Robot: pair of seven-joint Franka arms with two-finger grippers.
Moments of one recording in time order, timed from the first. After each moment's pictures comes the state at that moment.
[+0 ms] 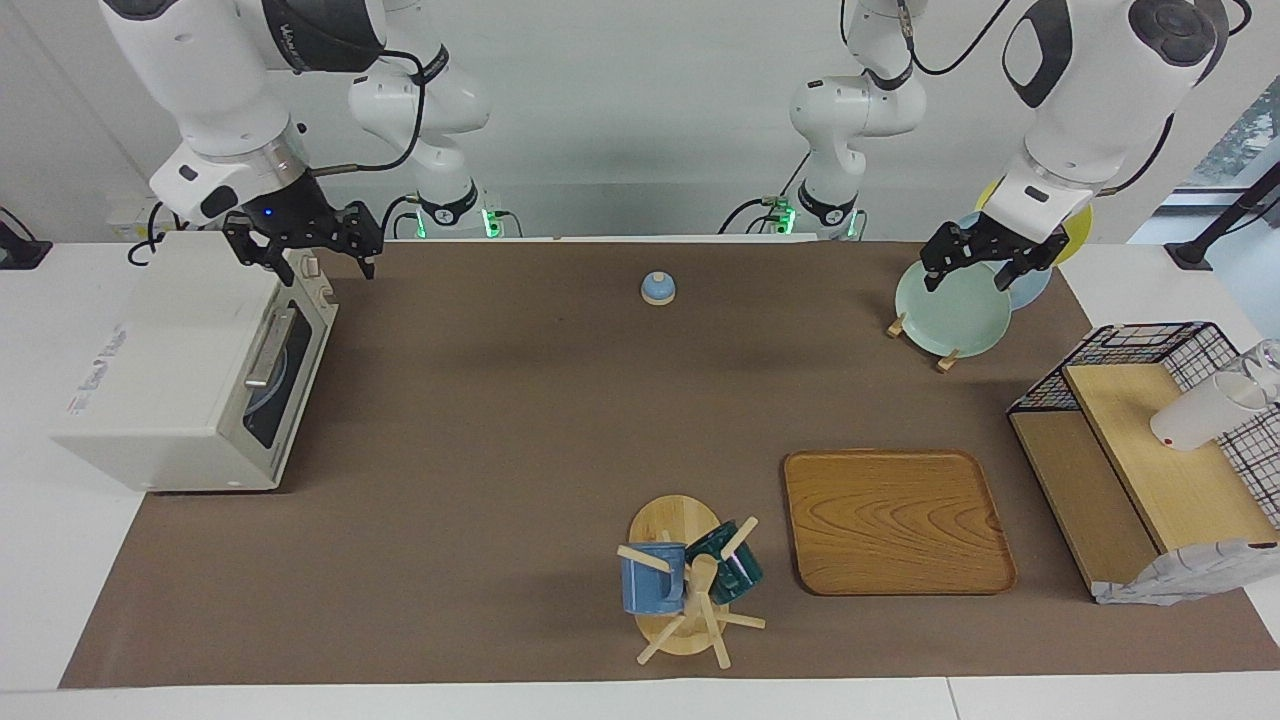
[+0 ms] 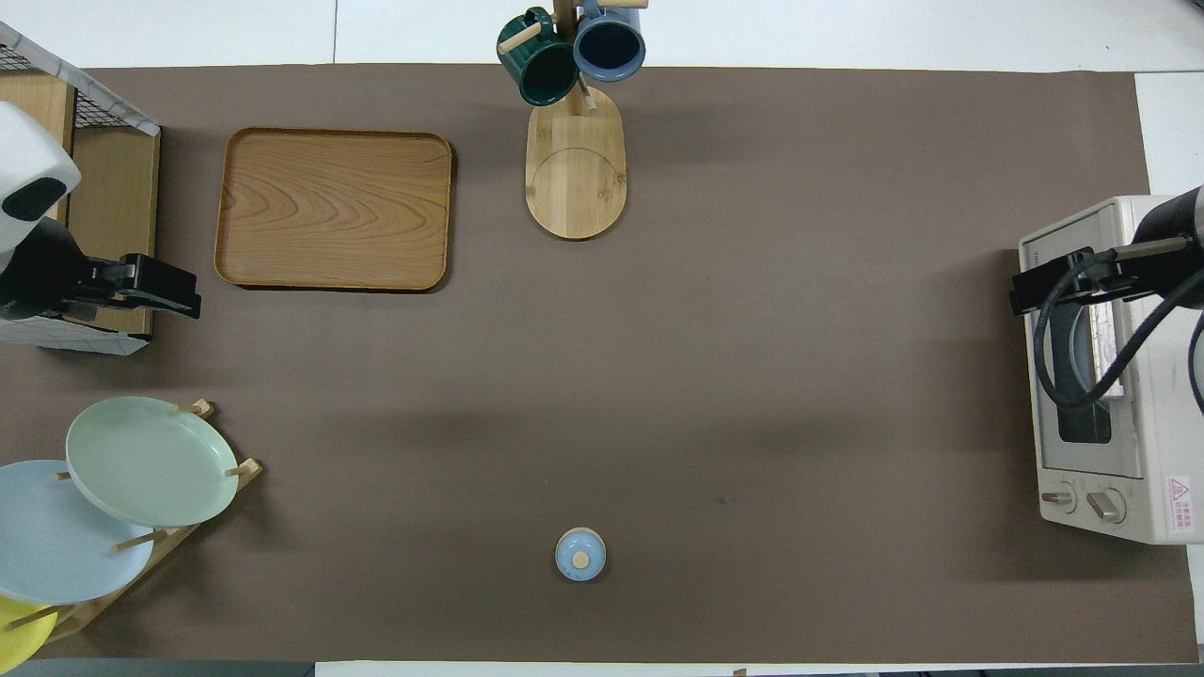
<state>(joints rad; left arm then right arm) -0.05 -0.01 -0.07 -1.64 -0.02 1.57 -0.04 0.03 0.00 0.00 -1.59 -0.01 1.54 -0.07</state>
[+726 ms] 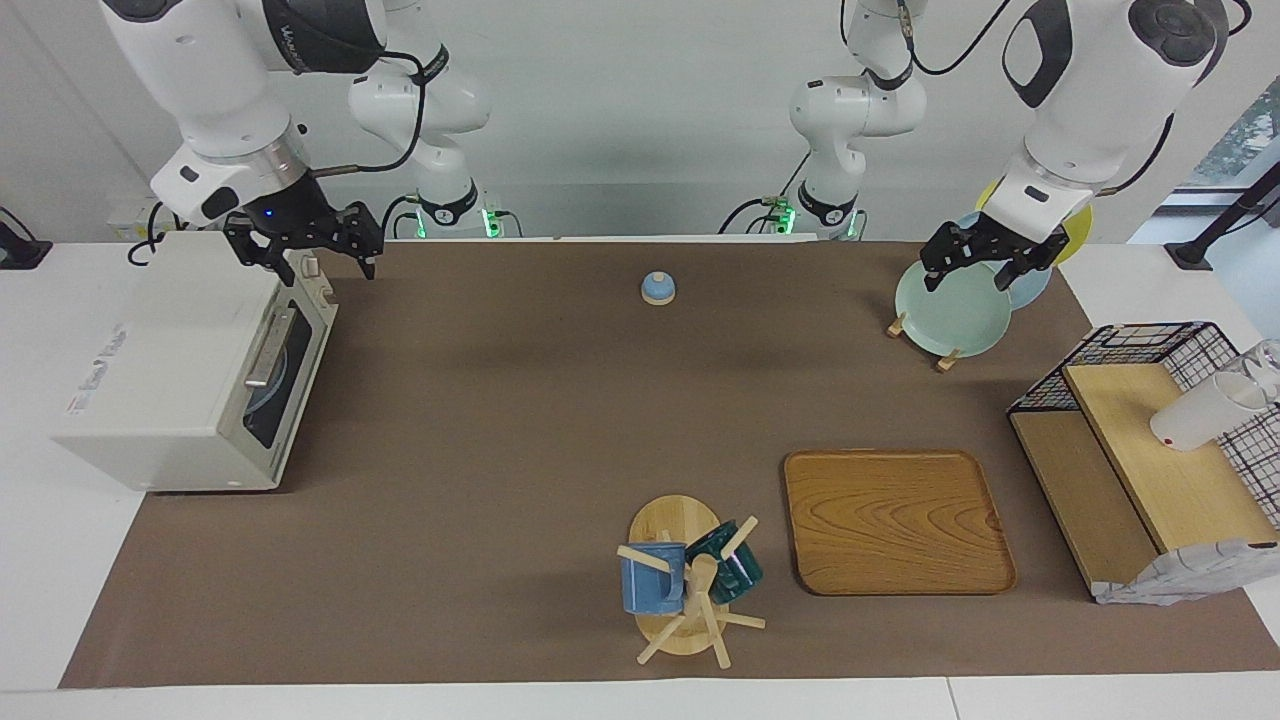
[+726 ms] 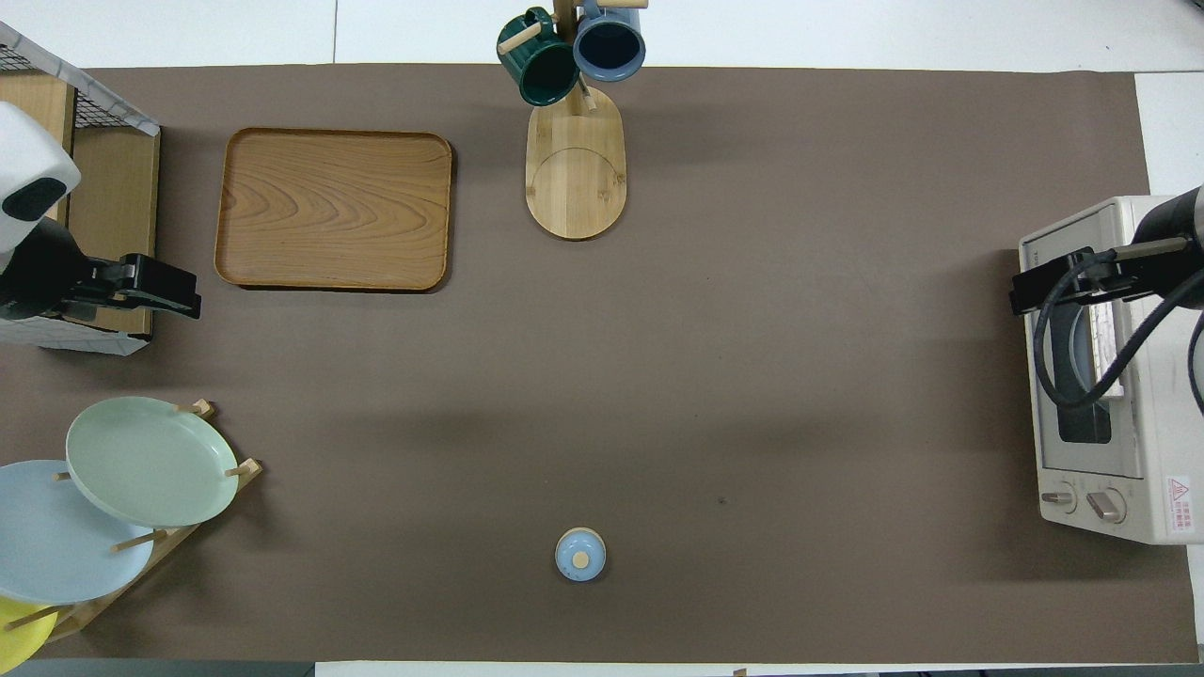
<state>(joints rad) -0.05 -0.01 -0.07 -1.64 -0.02 1.57 -0.04 0.03 0.00 0.00 -1.61 -0.01 1.58 -0.07</state>
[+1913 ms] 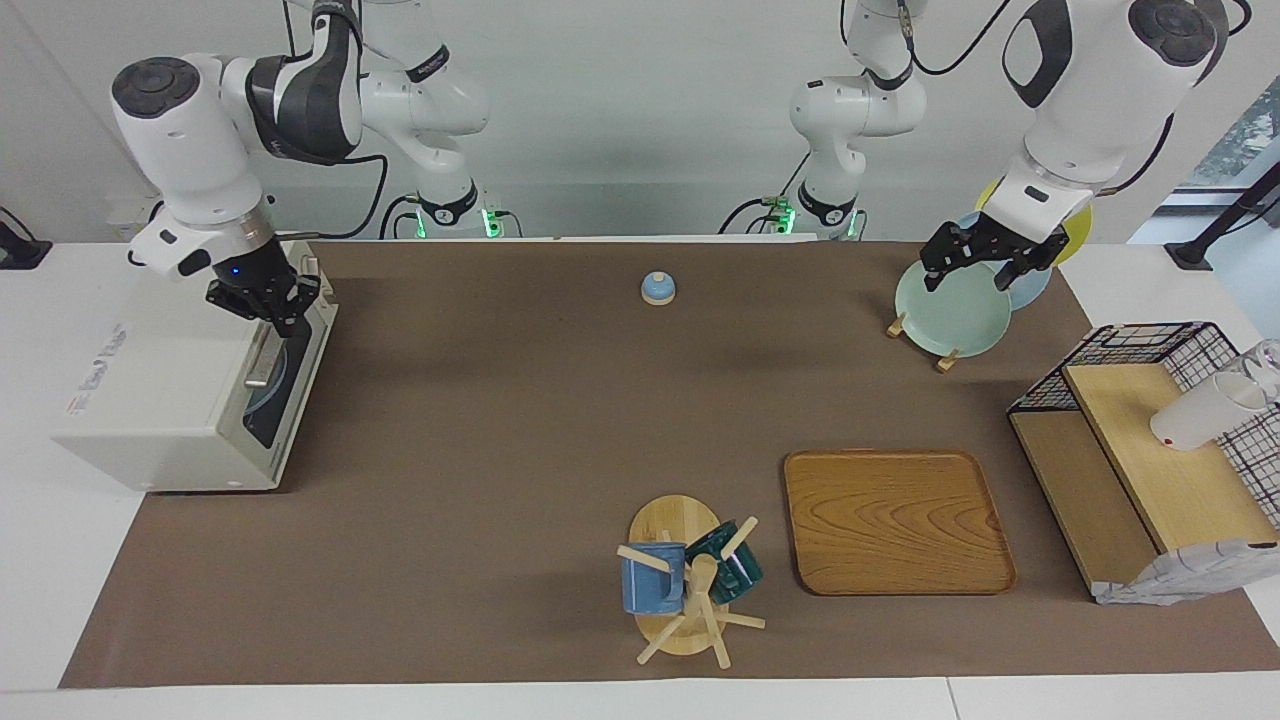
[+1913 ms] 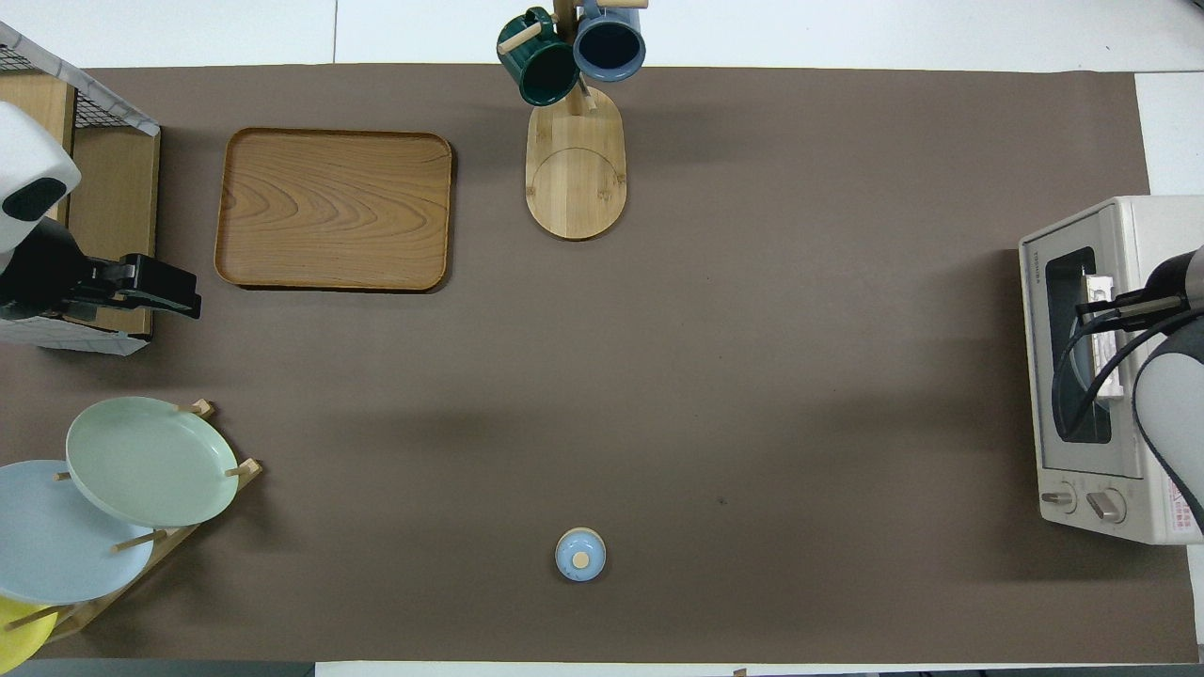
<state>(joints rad) -0.05 -0.01 -0.07 -1.64 -0.02 1.57 -0.04 -0.11 -0.09 -0.01 -1.98 -0.12 1.93 -0.21</state>
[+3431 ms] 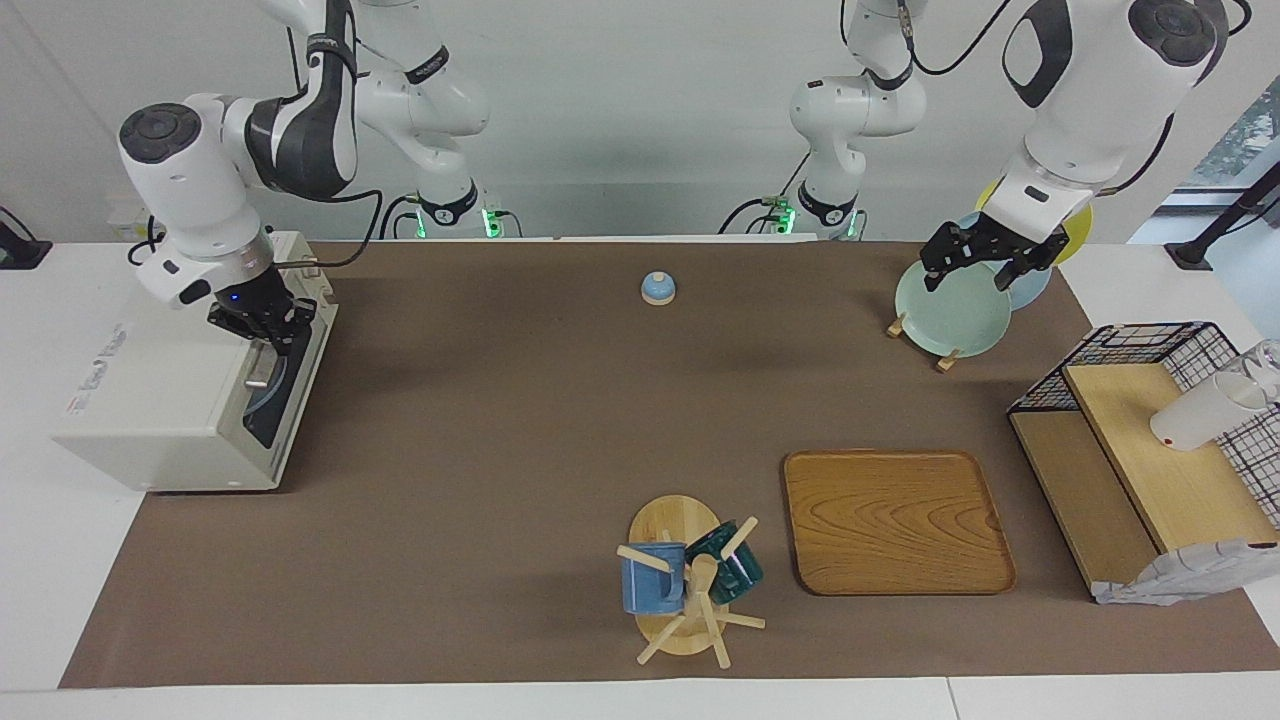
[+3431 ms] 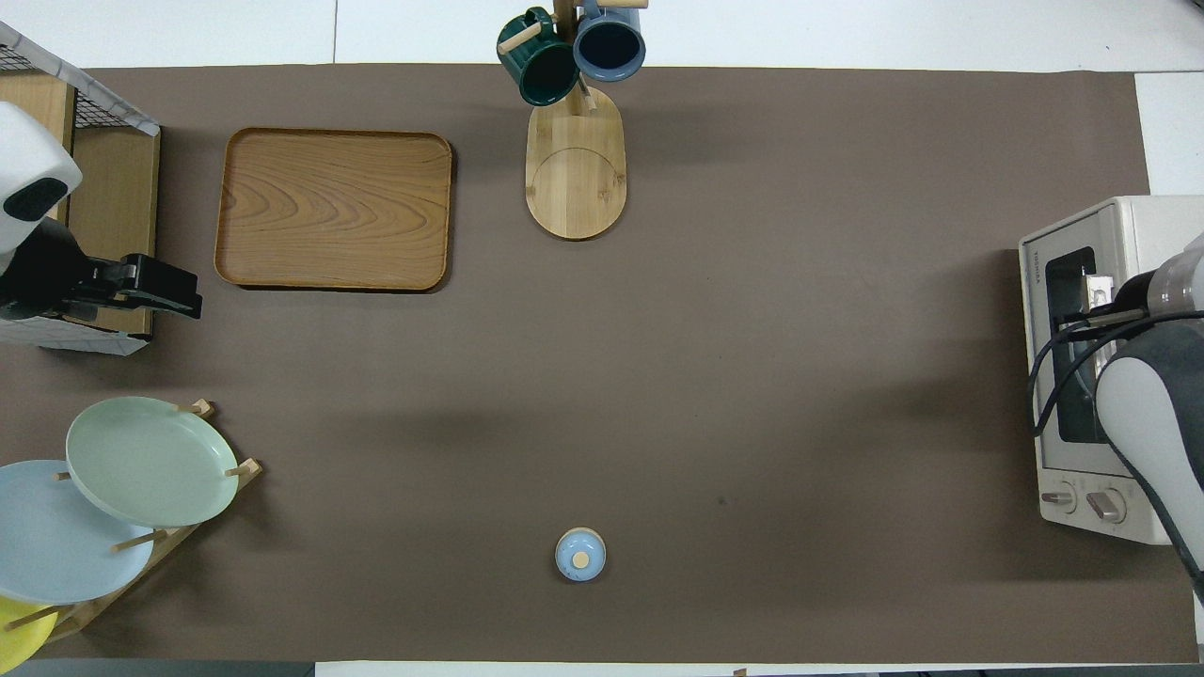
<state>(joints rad) -0.05 -0.01 -0.07 -1.64 -0.02 1.57 -0.04 -0.13 -0.05 -0.01 -2.07 -0.12 2.03 -0.20</state>
